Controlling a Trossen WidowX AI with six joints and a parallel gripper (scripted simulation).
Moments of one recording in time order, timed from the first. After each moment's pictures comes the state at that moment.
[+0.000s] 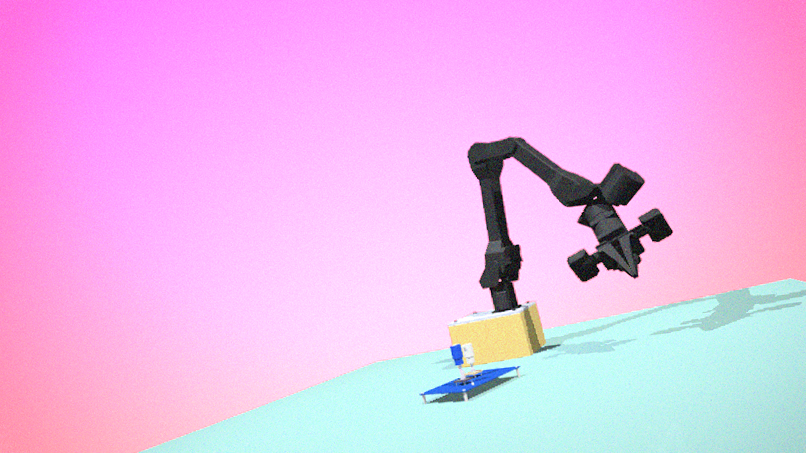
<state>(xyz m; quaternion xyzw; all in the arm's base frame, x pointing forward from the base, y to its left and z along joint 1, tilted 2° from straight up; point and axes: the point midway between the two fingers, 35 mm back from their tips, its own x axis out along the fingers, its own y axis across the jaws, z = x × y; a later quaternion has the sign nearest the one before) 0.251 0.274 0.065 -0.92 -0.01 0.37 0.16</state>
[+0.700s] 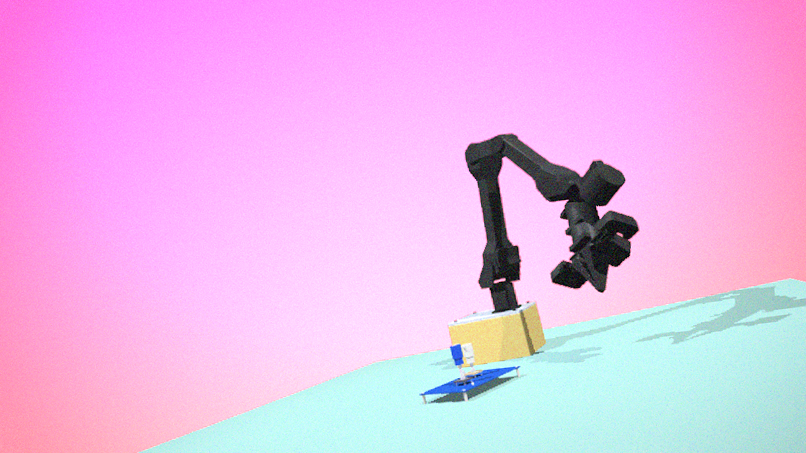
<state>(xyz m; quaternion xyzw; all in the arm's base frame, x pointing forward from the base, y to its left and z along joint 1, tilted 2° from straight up) 0.302 0.217 0.060 -0.83 0.17 0.39 0.37</state>
